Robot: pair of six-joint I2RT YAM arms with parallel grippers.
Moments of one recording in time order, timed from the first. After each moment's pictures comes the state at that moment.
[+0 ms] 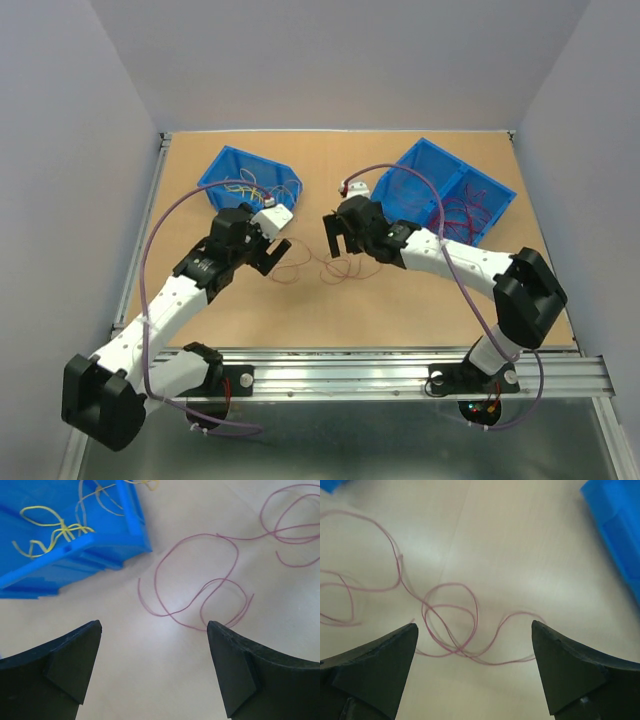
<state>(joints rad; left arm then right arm) -0.48 1.03 0.74 -0.34 0.01 0.39 0.79 1.61 1.17 -0.31 0.39 0.35</state>
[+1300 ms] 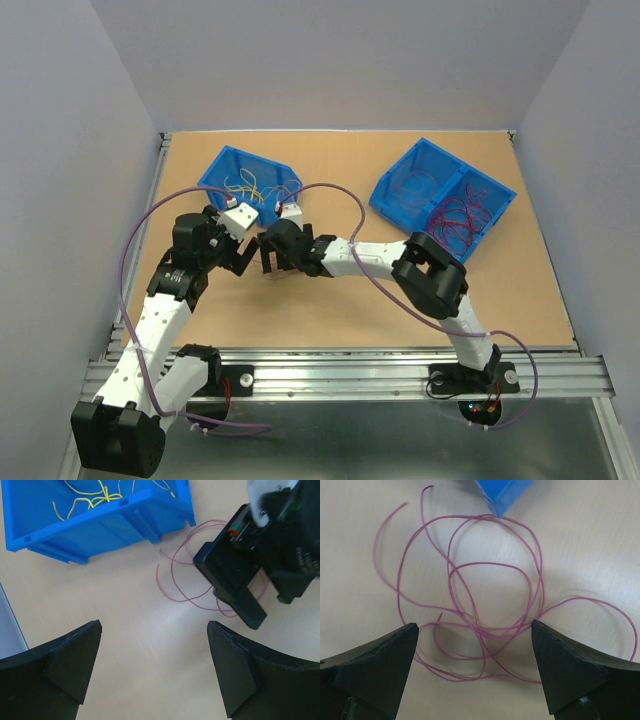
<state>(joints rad) -0.17 0.84 0.67 -0.39 0.18 0.47 1.02 2.13 1.50 -0.14 0.31 0.65</state>
